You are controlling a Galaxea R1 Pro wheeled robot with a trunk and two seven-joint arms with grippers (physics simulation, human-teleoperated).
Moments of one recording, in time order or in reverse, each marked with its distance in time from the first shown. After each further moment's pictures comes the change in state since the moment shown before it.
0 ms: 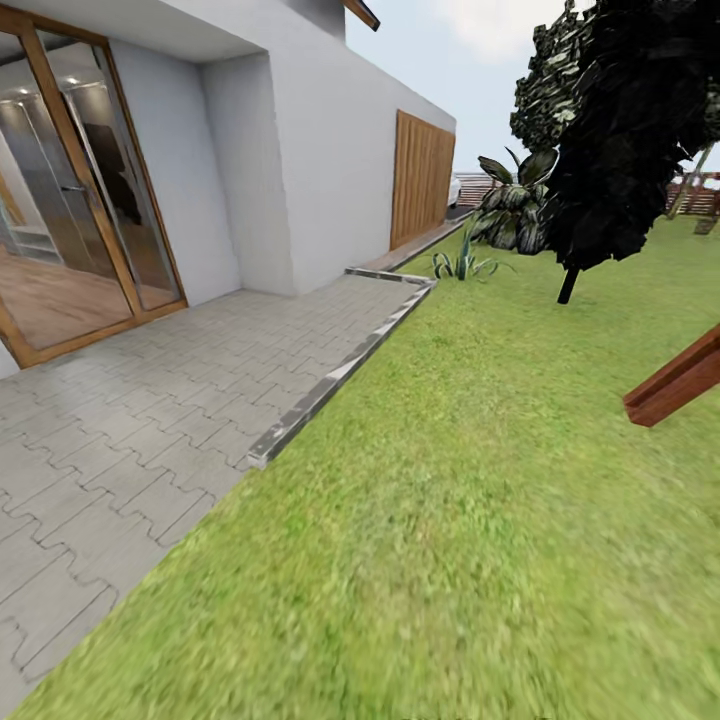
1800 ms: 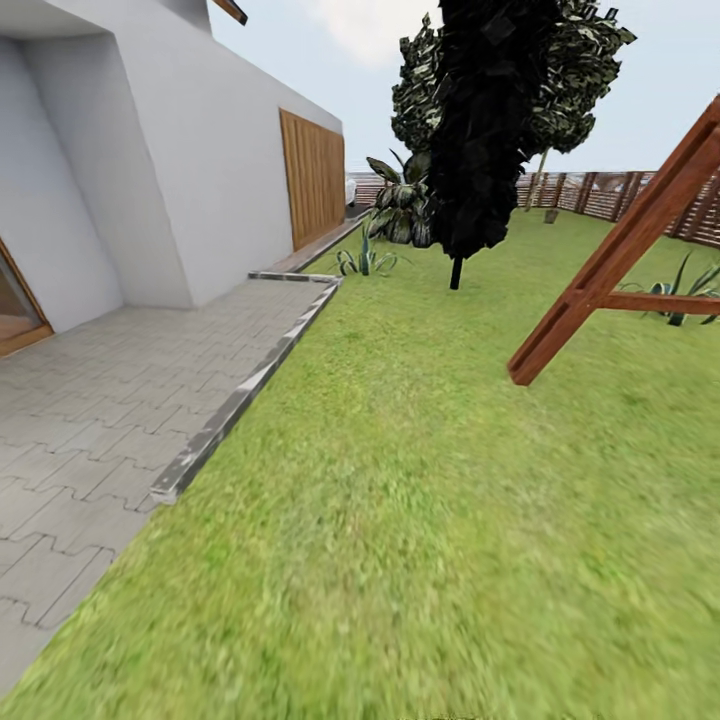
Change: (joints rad) left arm 0.000 0.000 0.000 0.000 0.000 0.000 0.000; right arm 0.000 -0.002 0.001 -0.002 0.001 0.000 0.000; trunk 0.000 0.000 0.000
